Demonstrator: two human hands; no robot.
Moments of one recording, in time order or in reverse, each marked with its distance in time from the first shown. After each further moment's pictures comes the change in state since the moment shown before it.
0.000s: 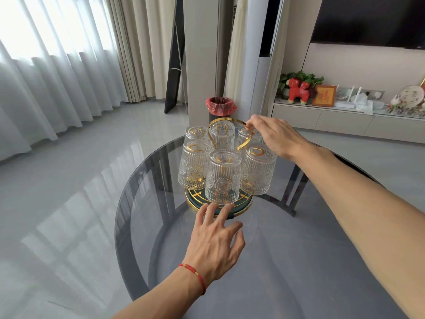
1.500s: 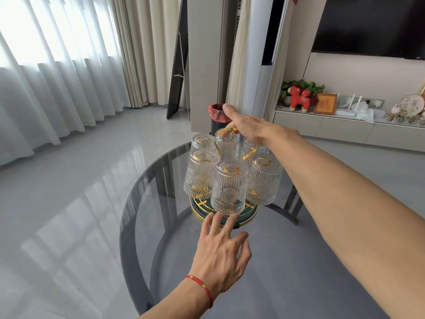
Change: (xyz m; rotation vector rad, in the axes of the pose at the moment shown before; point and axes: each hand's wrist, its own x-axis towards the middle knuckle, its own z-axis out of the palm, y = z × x) left_hand 0.000 -0.001 0.006 -0.037 0.089 0.009; right_hand 0.073 -0.056 0.017 -0.044 -0.250 0.199
